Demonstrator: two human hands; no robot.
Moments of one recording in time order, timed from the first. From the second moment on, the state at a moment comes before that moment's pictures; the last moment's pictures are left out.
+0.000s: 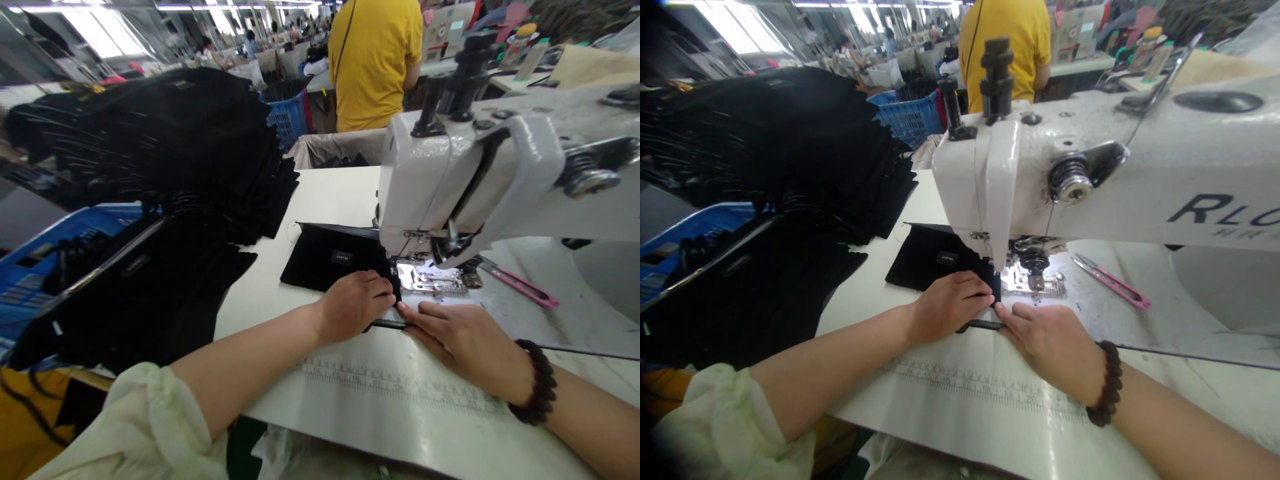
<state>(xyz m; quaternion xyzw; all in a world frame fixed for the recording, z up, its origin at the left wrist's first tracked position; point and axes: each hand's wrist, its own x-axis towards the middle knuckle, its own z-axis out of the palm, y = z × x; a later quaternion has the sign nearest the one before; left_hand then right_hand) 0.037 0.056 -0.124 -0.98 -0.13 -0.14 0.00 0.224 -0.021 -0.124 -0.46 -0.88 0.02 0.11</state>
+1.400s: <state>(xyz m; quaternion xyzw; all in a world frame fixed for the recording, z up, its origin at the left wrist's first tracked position) 0.054 0.094 -0.124 -0.96 -0.22 -0.13 -0.05 0.221 -0.016 -0.125 -0.52 -0.85 0.03 0.10</state>
